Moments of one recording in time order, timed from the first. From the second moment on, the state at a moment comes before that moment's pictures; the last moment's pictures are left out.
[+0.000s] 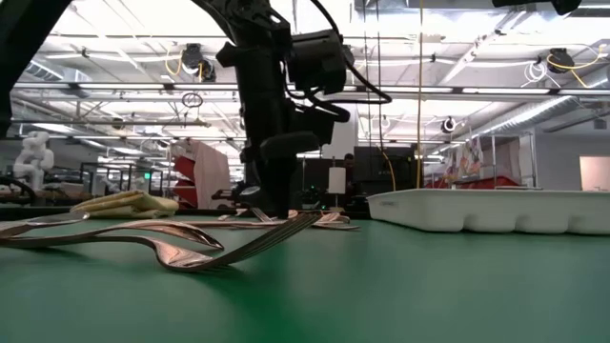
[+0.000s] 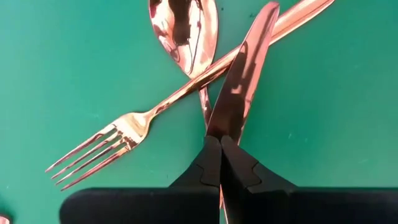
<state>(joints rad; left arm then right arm) 0.02 2.02 1.41 -0.73 -0.13 -0.31 0.81 0.86 0.97 -0.99 1.15 0.88</state>
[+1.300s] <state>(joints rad) 0.06 2.01 1.43 -0.74 -0.01 -0.20 0.81 0.86 0.96 -1.08 1.12 0.96</state>
